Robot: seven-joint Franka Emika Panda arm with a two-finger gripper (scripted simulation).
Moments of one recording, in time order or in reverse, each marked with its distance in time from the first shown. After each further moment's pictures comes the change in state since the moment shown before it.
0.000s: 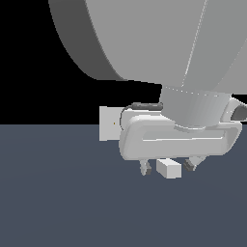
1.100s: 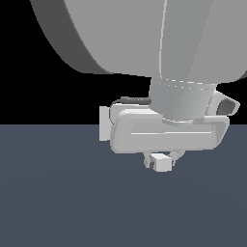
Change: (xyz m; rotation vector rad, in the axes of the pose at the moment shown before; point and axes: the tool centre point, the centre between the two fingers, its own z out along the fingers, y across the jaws) arm 0.012 -0.015 -0.005 -0.002 0.002 0.008
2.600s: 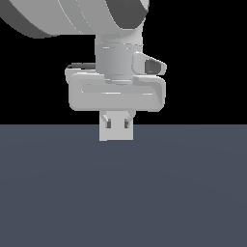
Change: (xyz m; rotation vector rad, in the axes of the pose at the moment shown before) arm 0.090 -0.077 -0.040 -0.040 0.002 0.081
